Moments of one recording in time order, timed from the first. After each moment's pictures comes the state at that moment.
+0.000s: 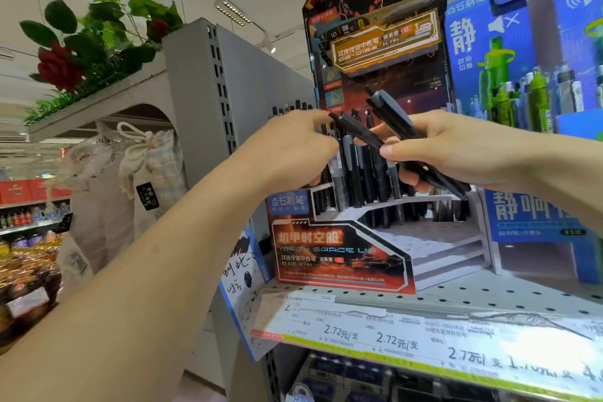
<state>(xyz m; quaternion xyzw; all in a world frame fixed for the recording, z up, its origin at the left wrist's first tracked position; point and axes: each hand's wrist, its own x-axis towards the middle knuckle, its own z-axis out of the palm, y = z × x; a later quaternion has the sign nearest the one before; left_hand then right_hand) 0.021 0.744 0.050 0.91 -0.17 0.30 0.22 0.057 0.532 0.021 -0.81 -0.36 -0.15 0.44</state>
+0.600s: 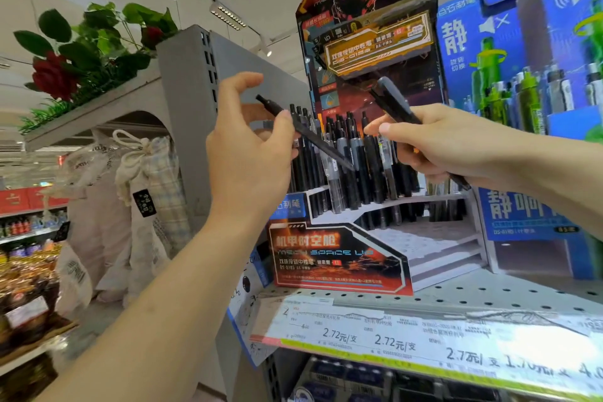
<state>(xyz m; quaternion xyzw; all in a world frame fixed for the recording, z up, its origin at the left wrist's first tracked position) 0.021 0.755 0.019 0.65 -0.24 0.56 0.45 0.066 0.531 0.023 -0.79 -0.32 -0.17 0.50</state>
